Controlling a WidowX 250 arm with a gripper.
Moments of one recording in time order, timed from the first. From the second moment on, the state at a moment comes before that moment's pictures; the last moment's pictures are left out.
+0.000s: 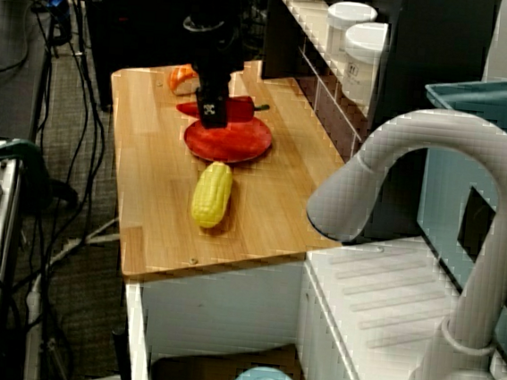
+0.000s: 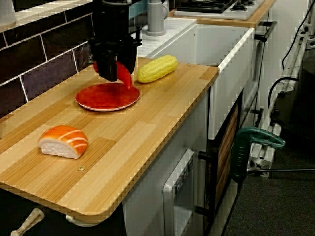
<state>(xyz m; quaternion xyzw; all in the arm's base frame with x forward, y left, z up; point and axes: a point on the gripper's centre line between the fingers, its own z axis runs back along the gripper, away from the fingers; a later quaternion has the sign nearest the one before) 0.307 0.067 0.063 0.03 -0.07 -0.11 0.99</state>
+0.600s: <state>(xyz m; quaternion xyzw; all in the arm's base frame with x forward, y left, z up) 0.302 0.080 0.055 0.04 -0.06 -0.10 0.99</state>
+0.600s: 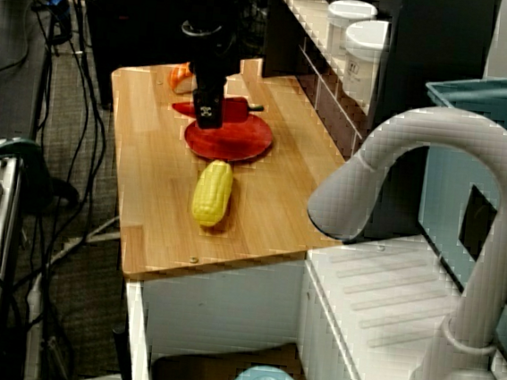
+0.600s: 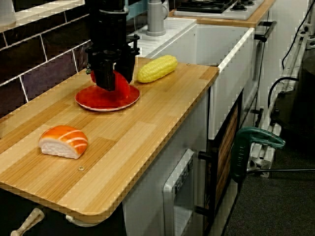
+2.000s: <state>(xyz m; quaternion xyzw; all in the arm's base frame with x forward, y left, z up) 0.303 0.082 0.062 0.00 -0.07 -0.08 0.99</state>
